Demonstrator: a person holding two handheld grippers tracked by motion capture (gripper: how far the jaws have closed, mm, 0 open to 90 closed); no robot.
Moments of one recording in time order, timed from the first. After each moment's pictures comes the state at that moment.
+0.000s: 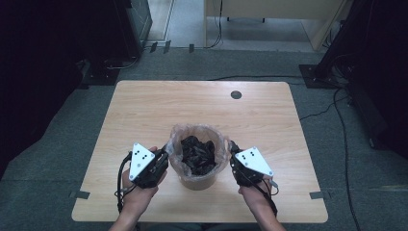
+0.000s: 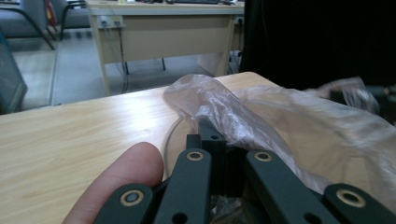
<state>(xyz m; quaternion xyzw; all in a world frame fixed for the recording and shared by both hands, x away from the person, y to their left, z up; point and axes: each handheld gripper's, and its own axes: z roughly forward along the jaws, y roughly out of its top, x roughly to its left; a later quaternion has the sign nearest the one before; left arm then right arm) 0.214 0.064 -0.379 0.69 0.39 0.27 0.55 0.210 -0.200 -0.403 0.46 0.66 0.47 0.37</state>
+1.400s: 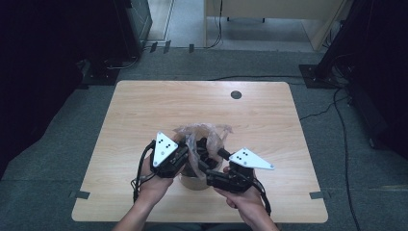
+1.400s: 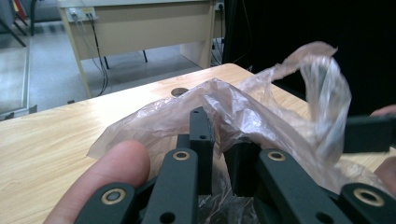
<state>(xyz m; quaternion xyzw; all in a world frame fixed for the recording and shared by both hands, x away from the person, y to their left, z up) 0.235 0.025 -0.372 0.72 0.36 0.25 0.53 0.196 -0.179 -0.388 0.45 0.68 0.56 0.15</state>
